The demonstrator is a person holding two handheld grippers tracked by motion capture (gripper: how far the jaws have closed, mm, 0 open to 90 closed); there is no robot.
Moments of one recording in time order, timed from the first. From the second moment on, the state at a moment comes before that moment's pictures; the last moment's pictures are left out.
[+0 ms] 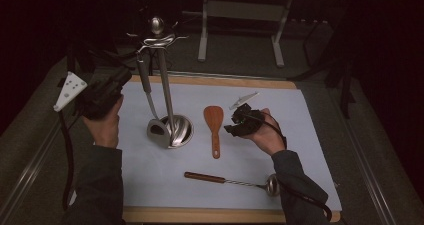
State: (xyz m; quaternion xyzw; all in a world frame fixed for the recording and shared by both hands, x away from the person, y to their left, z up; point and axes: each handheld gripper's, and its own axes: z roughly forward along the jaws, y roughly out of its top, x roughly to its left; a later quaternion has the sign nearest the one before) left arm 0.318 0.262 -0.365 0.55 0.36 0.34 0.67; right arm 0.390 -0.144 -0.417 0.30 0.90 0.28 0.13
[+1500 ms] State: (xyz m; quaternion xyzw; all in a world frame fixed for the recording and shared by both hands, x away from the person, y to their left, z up) left arm 0.300 0.259 -0.524 0.63 0.45 0.28 0.57; right arm 0.312 -0.106 -0.474 0.14 0.96 0.25 0.02
